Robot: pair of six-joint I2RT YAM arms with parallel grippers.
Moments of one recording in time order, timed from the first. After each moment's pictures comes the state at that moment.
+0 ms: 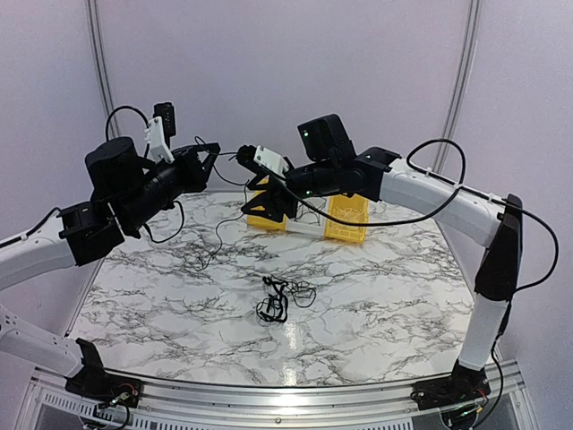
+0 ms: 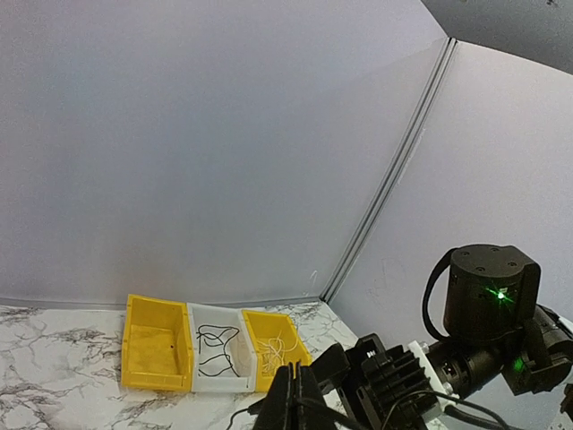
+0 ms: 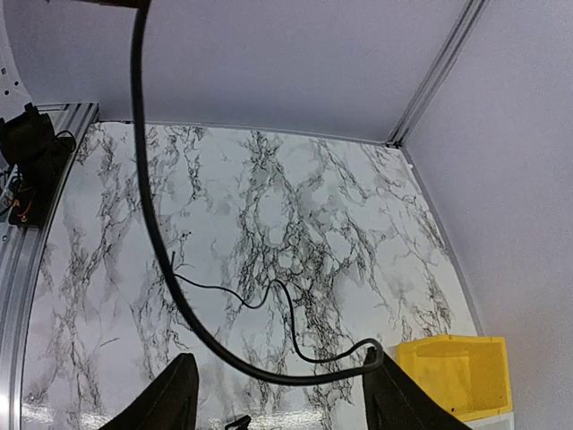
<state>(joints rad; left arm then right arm) -0.89 1.18 1.08 0.19 -0.31 -0.39 0.86 1.87 1.84 -0.47 -0.44 -0.48</state>
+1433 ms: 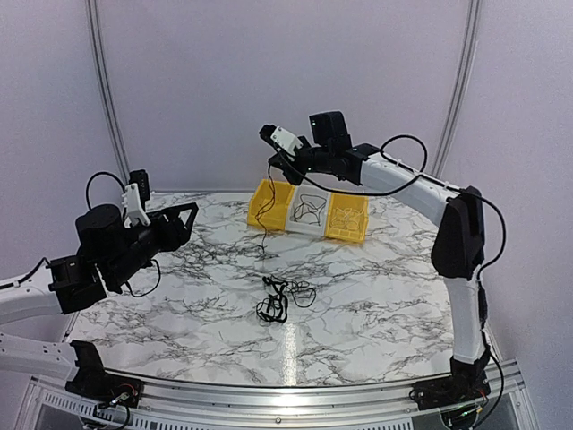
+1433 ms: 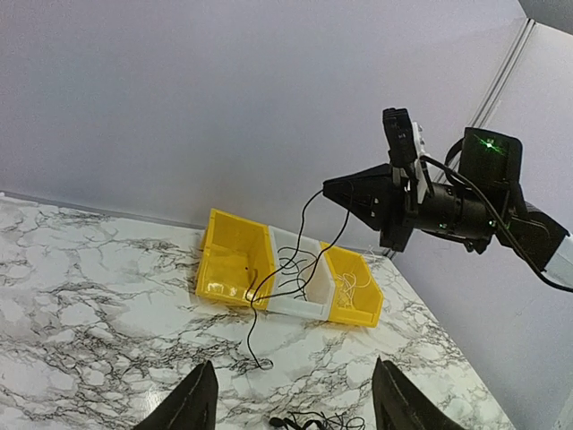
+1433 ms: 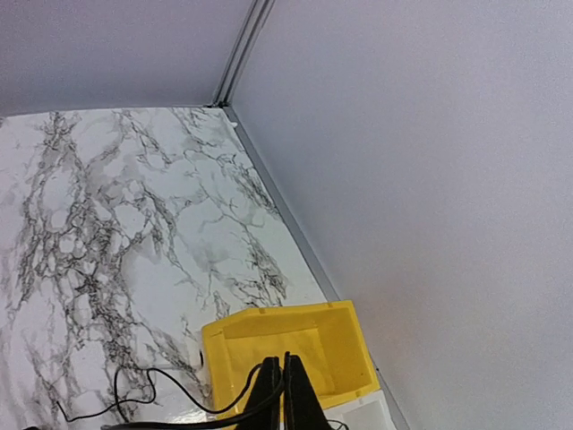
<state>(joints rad) -0.89 0.91 0.65 0.19 -0.45 -0.50 0.64 2.15 2.09 -0.32 -0.27 -0.54</state>
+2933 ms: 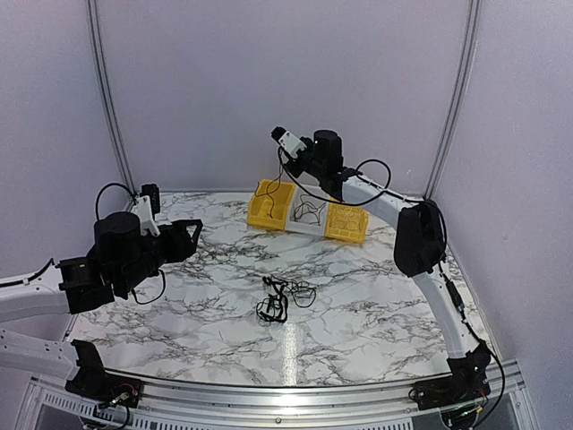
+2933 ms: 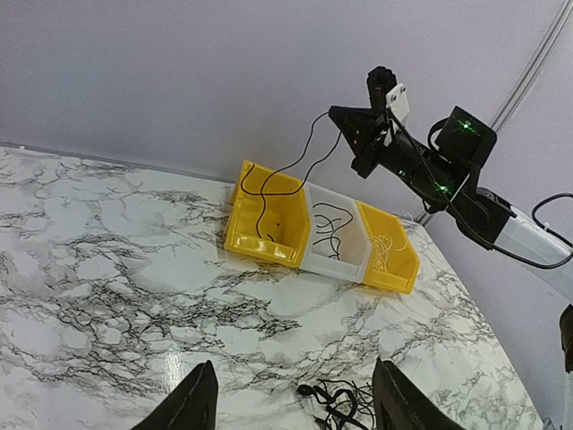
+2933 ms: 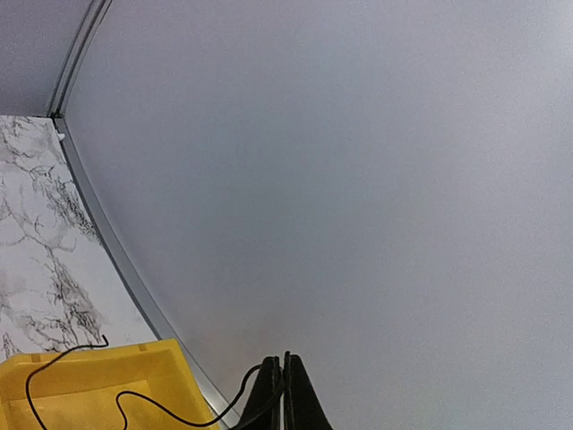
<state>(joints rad) -0.88 0.96 0.62 0.10 -0.47 -0.57 0.53 2.60 2.44 0.14 -0.11 -0.61</state>
